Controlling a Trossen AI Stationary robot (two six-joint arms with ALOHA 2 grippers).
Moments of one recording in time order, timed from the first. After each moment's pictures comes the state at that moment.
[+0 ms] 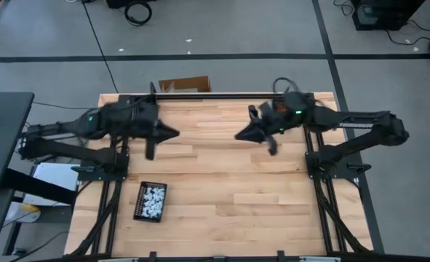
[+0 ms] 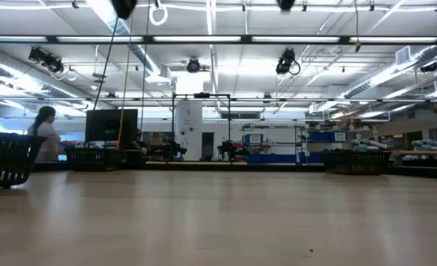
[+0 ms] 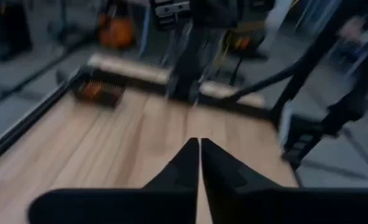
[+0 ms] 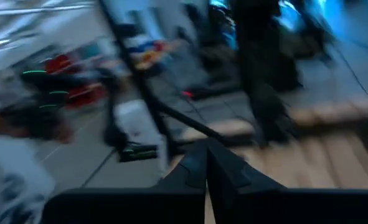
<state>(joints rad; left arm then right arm) 0.12 0.90 1.01 -0.38 0.10 -0.21 -0.13 1.14 1.03 0.04 -0.40 0.34</state>
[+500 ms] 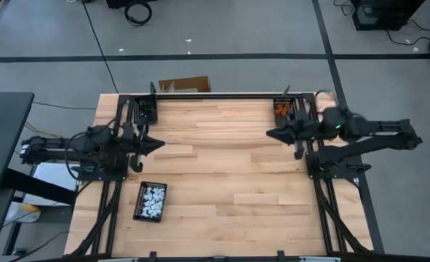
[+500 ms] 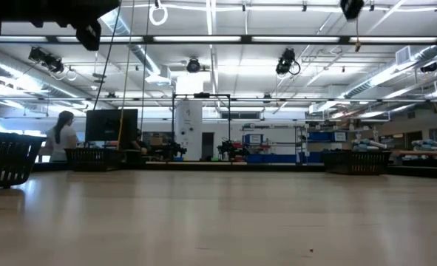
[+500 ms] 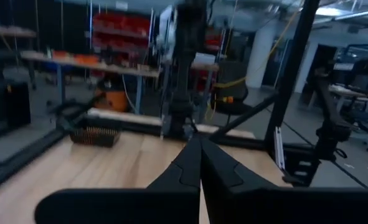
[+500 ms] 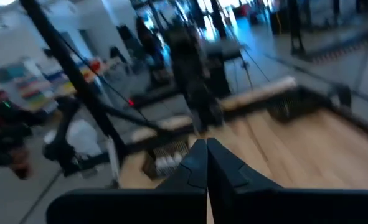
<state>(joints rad) -0.01 0.38 0.36 0.10 -0.02 -0.16 0.02 0.67 0.80 -0.17 0.03 0.33</state>
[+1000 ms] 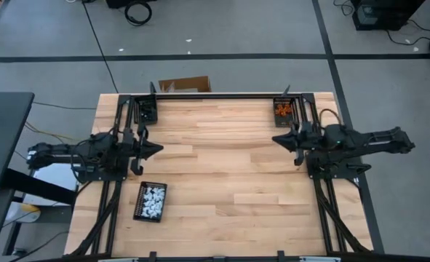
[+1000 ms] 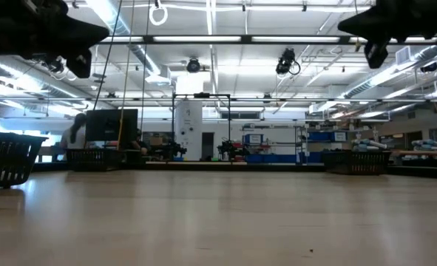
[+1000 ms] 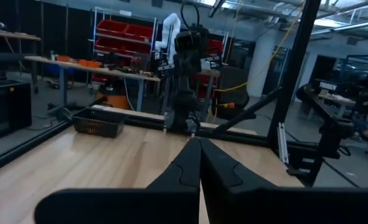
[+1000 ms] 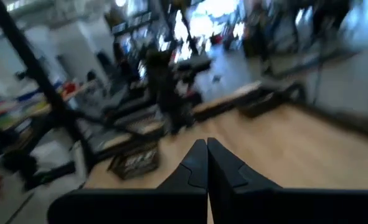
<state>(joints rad) 0.00 0.17 0.12 0.18 -0.02 -0.17 0.09 0.35 0.34 -0.01 0.21 0.36</state>
